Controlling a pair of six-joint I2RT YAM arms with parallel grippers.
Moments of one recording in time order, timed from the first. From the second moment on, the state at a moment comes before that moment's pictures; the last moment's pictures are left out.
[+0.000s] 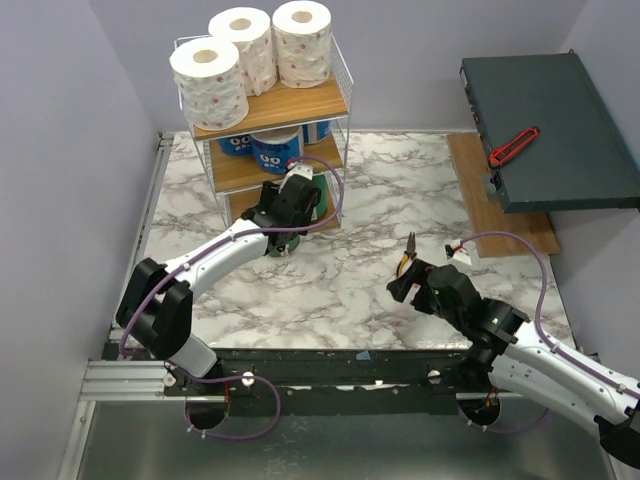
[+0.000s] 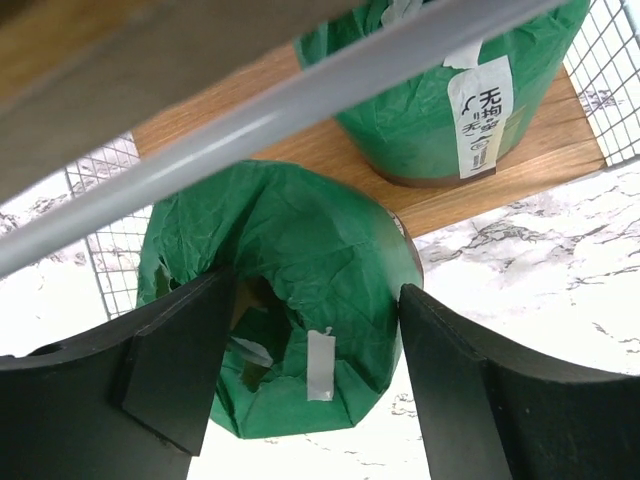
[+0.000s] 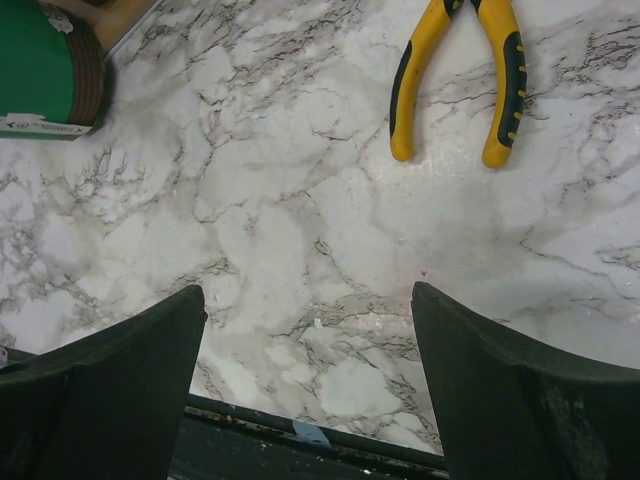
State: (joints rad) left arm -0.64 1.55 1.15 -0.40 -0.55 -0.19; right arm 0.82 0.63 0.44 -0.49 0.35 0.98
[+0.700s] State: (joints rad) left arm -0.74 1.33 1.09 -0.47 -0.55 -0.25; right arm 0.82 0.62 0.44 -0.49 0.35 0.98
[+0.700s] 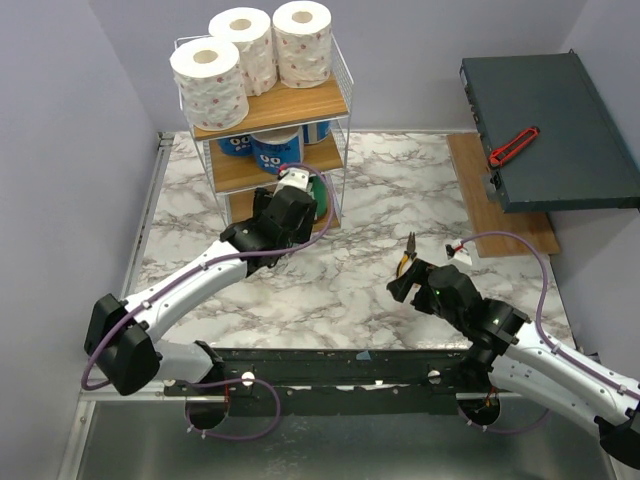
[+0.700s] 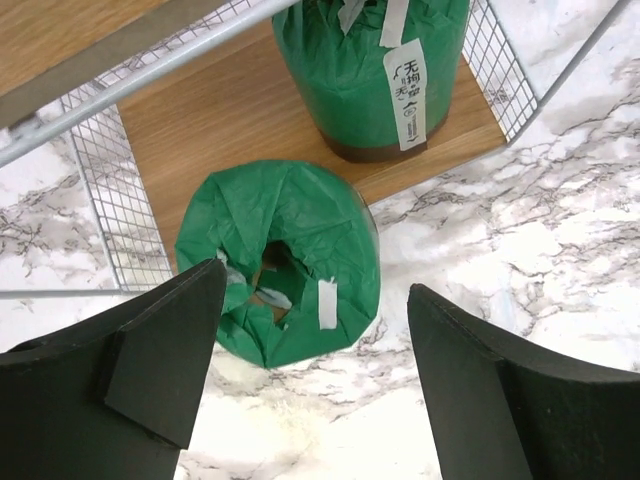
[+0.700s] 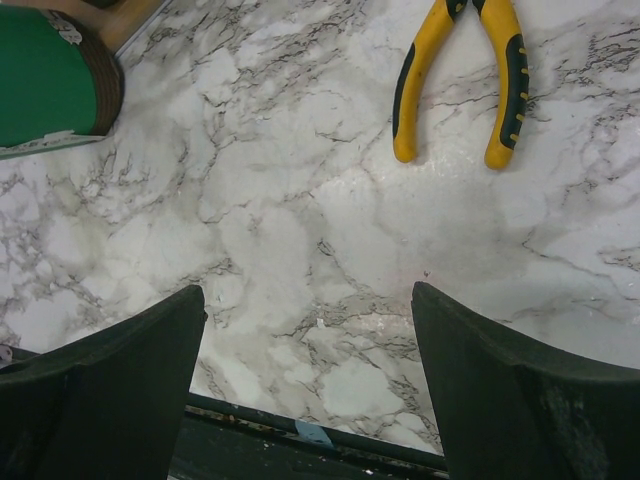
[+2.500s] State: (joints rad) left arm -0.89 1.19 0.28 0.36 -0.70 -0.63; right arm 0.82 0.63 0.43 -0.46 0.35 0.98
